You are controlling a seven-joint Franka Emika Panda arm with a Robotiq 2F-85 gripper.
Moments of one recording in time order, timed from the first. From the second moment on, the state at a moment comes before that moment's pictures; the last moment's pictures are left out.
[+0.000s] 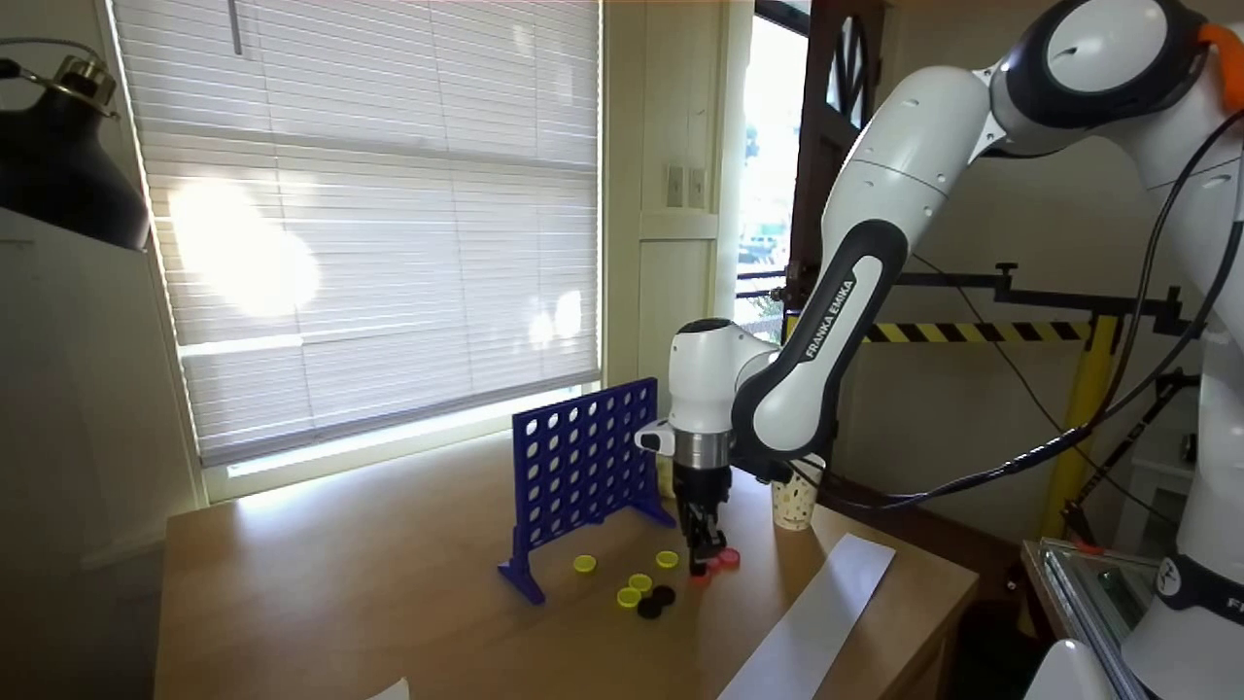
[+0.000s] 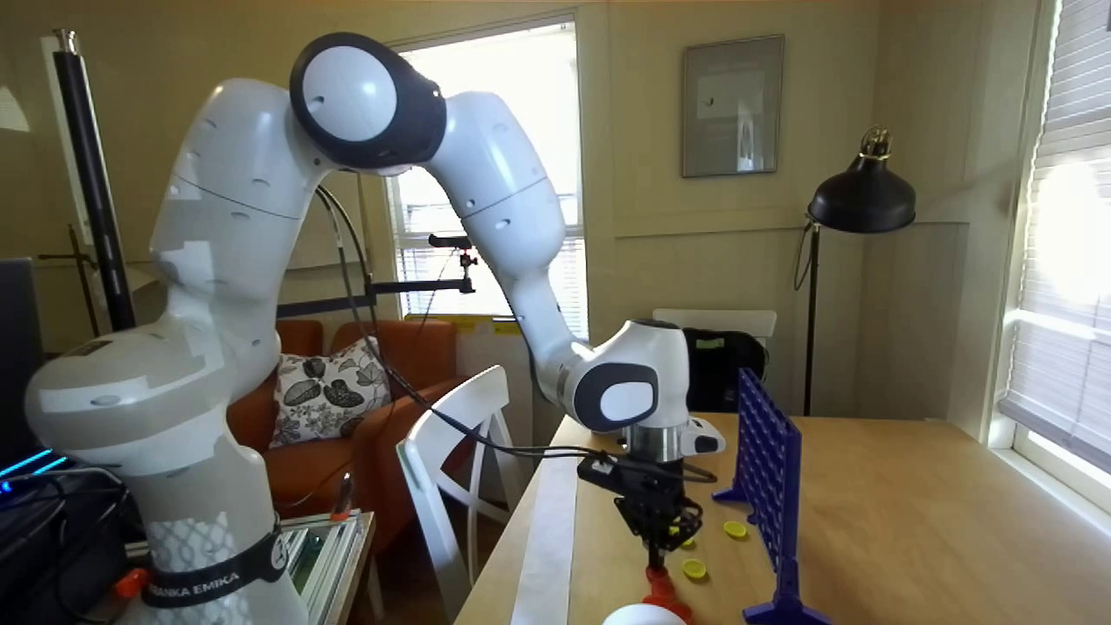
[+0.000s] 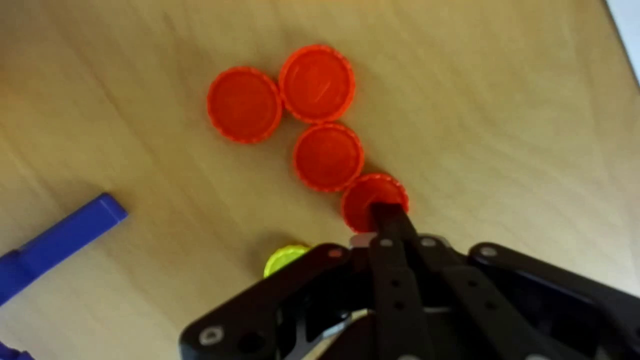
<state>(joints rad) -0.10 0.48 0.13 -2.25 -0.24 2.72 -0.43</state>
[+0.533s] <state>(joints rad) -0.07 0.45 0.04 -2.29 -0.24 2.72 -0.43</state>
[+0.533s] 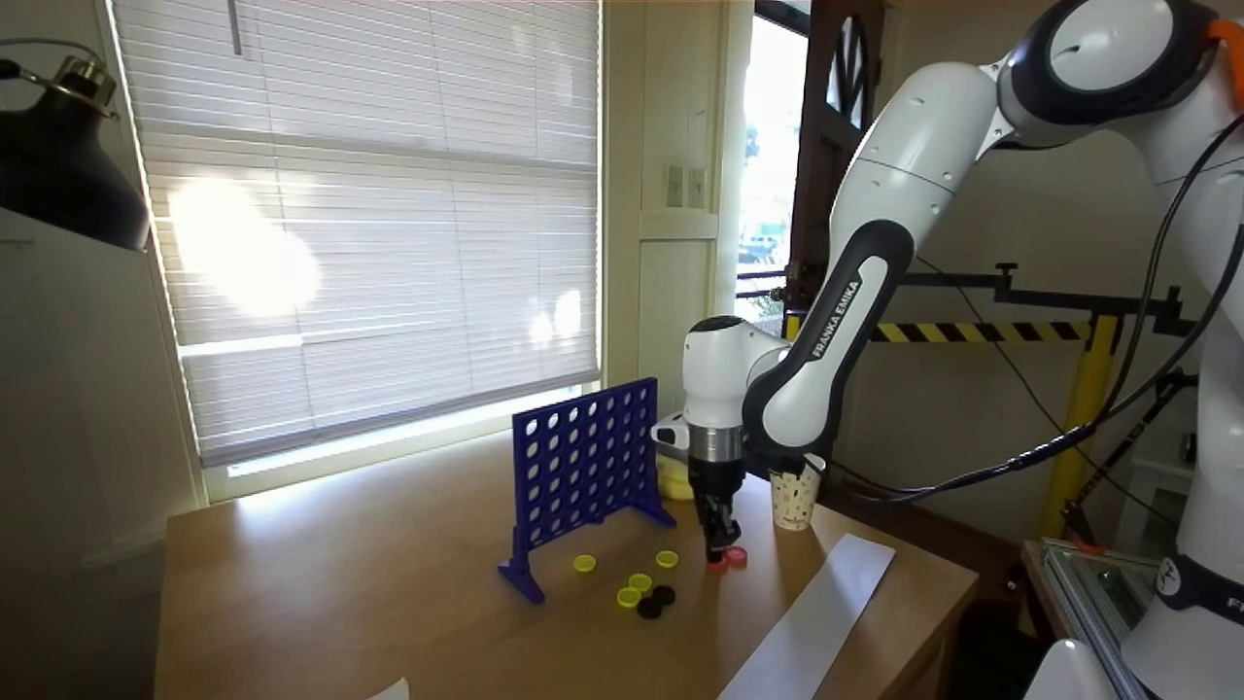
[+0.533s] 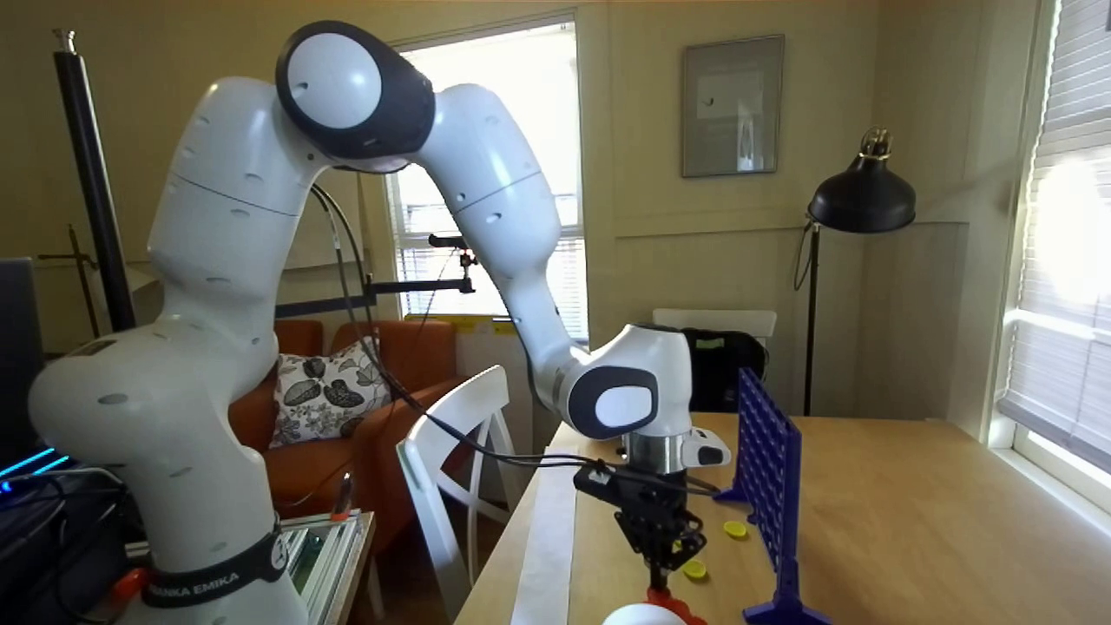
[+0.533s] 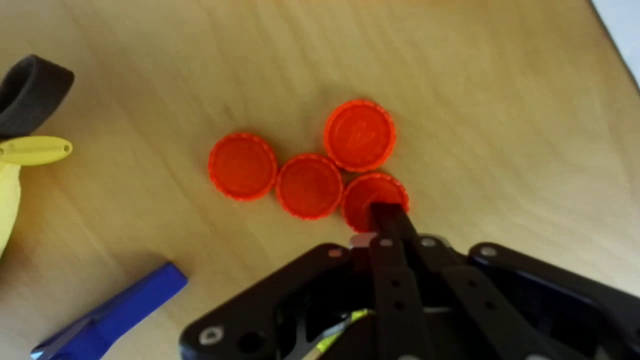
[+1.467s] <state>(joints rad) -0.05 0.41 0.06 -2.35 -0.24 2.99 -0.42</state>
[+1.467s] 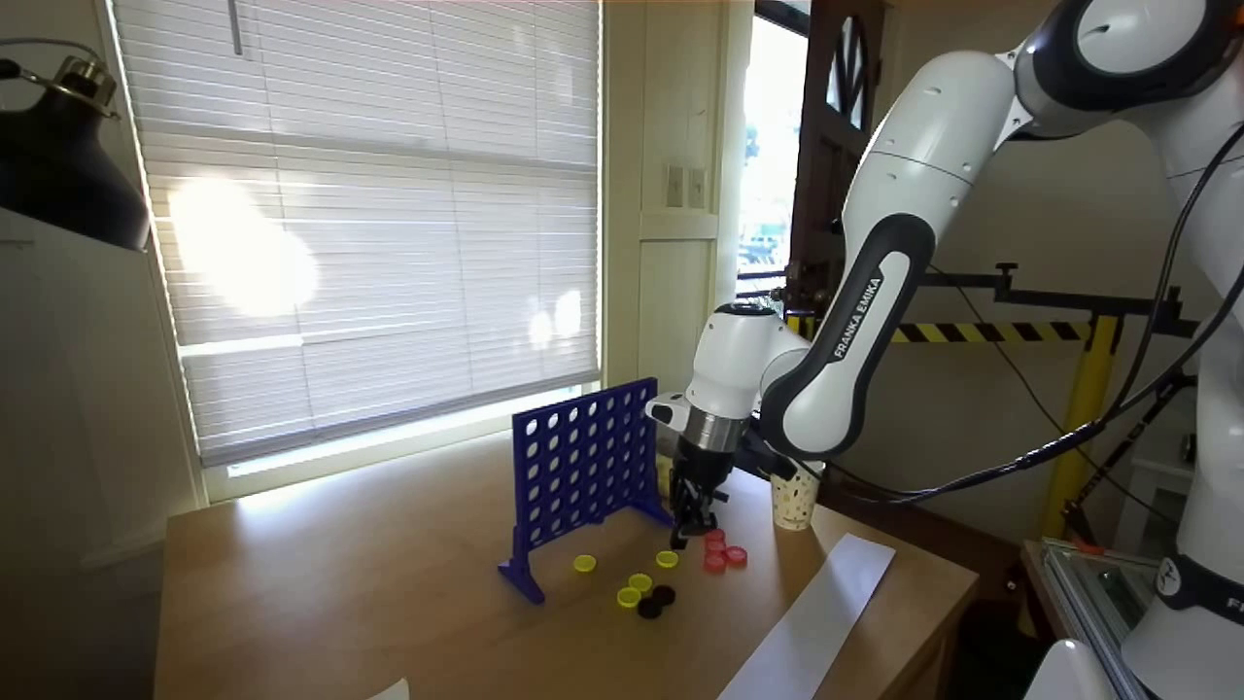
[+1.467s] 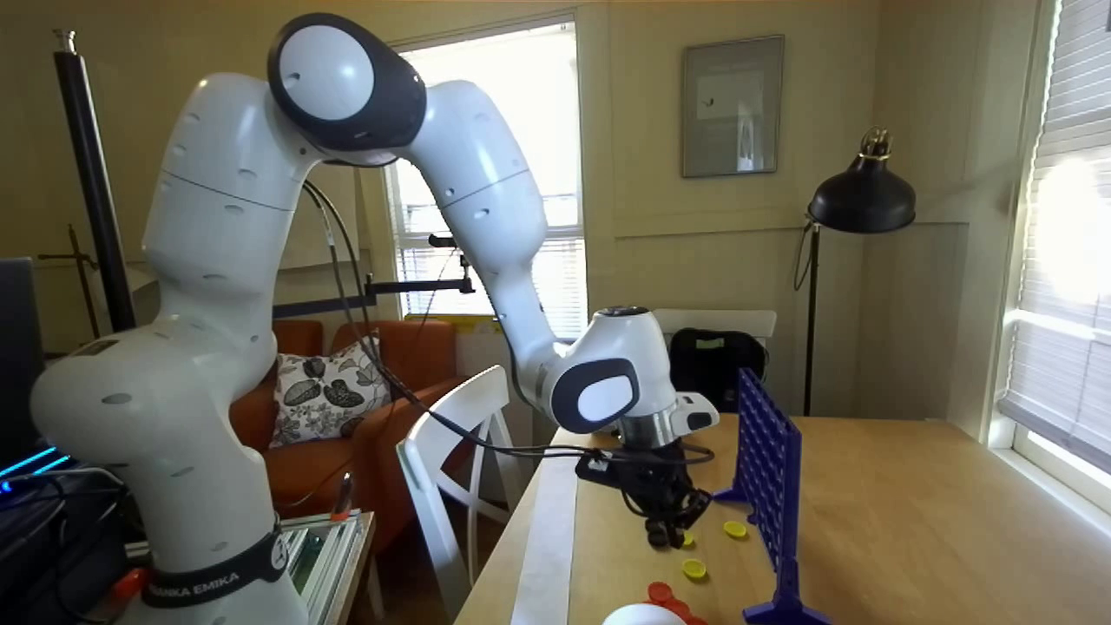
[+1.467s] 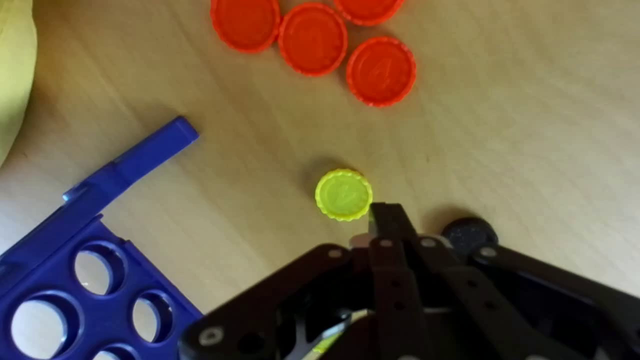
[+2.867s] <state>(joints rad) -0.03 0.52 -0.01 -2.30 -0.24 3.11 -0.39</state>
